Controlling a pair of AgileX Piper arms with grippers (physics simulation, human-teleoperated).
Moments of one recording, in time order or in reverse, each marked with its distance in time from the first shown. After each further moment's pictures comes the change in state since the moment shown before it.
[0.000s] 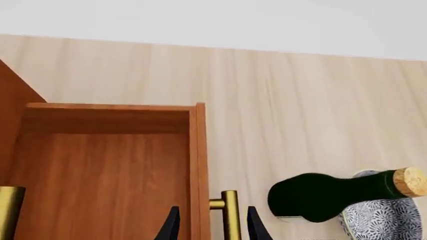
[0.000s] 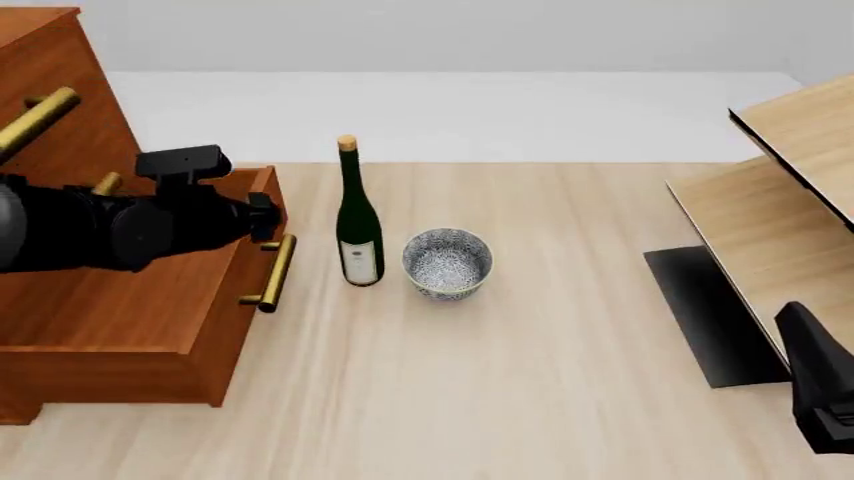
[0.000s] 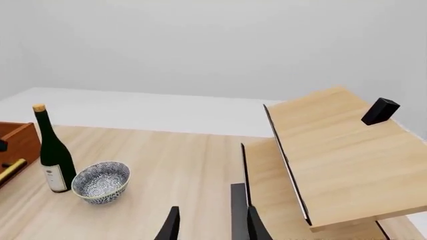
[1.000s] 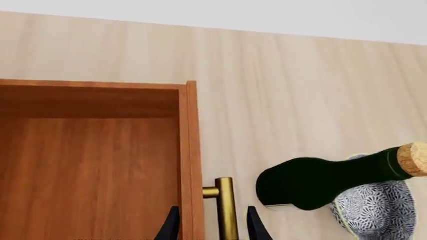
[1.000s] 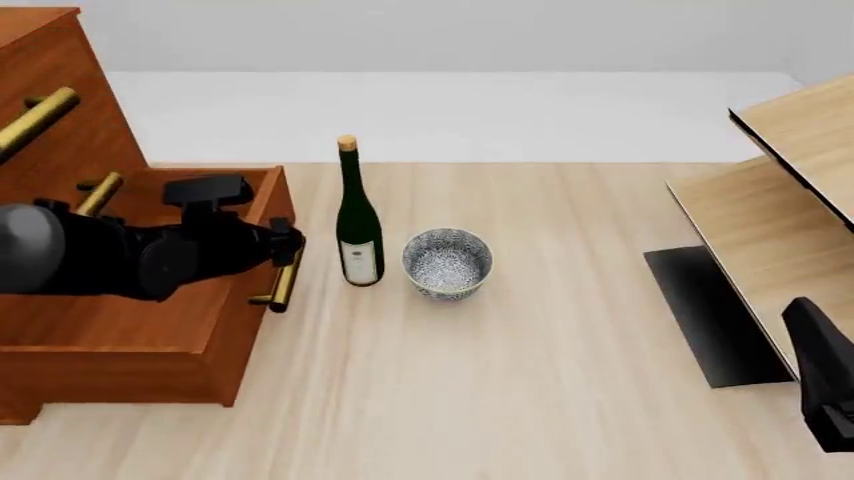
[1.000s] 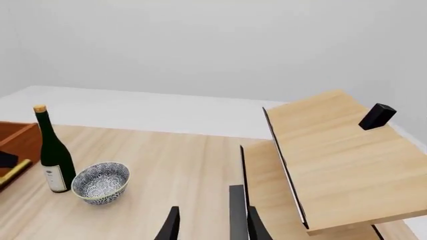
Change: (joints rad) left arm -0.058 0.059 0.062 -0.103 -0.048; right arm 0.000 0.000 -0.032 0.034 -0.012
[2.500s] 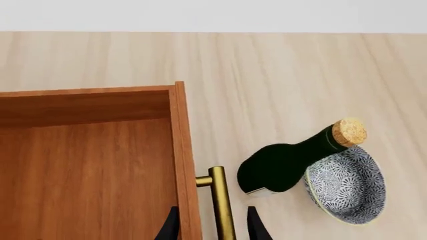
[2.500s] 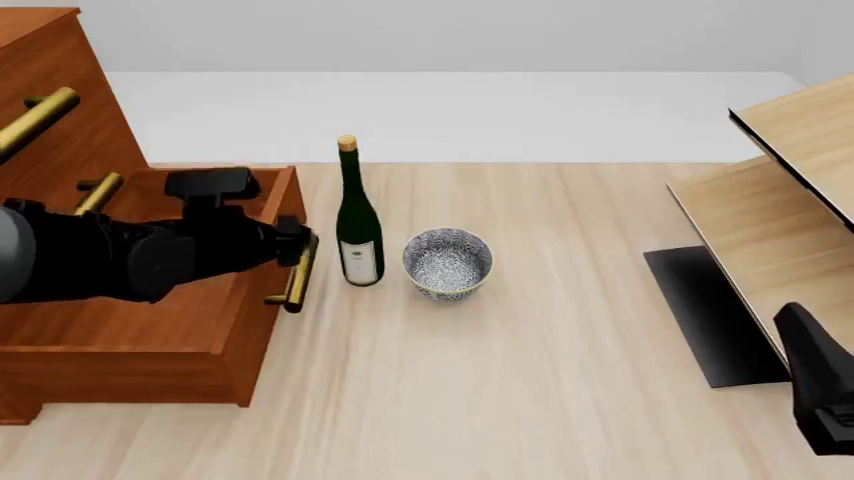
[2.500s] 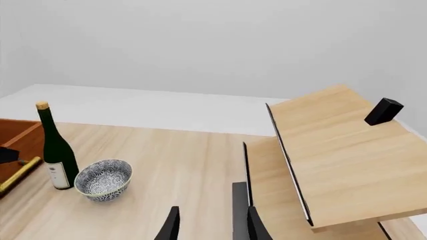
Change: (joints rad) left arm -0.057 -0.096 0.023 0.053 0.076; right arm 0.010 0.000 0.020 -0.010 0.010
